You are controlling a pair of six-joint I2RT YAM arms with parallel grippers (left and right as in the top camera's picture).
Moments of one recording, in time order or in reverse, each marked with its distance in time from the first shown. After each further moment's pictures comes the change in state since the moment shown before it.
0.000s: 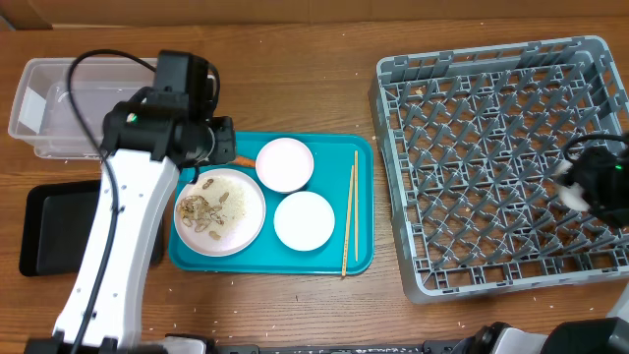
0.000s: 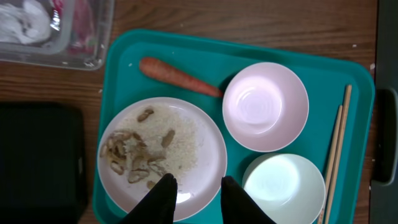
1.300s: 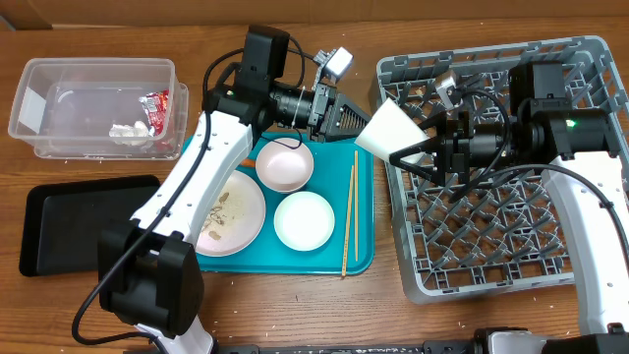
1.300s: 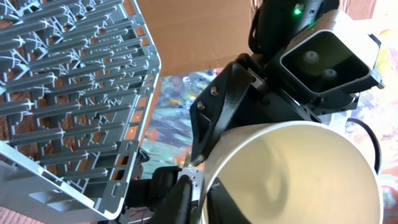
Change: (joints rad) left arm -0.190 0.323 -0.004 0.735 1.446 -0.327; right arm 0.584 -0.001 -0.080 0.265 -1.115 -0.773
